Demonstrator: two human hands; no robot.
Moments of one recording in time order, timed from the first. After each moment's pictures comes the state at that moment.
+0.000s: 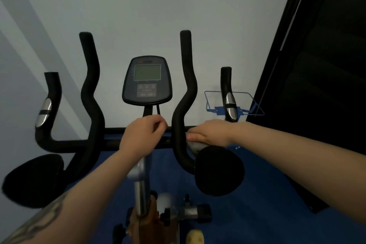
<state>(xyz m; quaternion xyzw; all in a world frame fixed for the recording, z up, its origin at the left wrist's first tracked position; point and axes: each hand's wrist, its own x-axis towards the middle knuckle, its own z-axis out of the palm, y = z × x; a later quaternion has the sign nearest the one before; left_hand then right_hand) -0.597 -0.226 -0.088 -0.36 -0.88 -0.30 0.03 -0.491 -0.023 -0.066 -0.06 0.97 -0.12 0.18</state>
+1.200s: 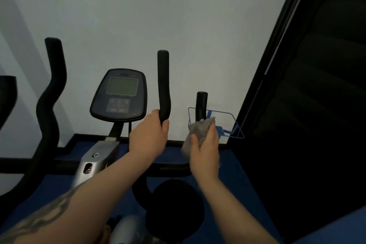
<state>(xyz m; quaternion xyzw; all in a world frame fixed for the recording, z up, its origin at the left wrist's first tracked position) -0.578 -0.106 -0.073 -0.26 -0.92 -0.30 0.06 -0.471 -0.011 -0.108 0.31 0.78 -0.42 -0.33</state>
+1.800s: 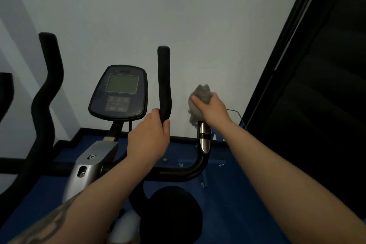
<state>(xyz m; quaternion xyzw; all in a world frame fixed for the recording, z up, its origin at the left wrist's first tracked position) -0.571 -0.102 -0.068 -0.24 -0.93 -0.27 0.09 -0.532 0.076 -0.041 0.27 0.81 -0.48 -0.19</state>
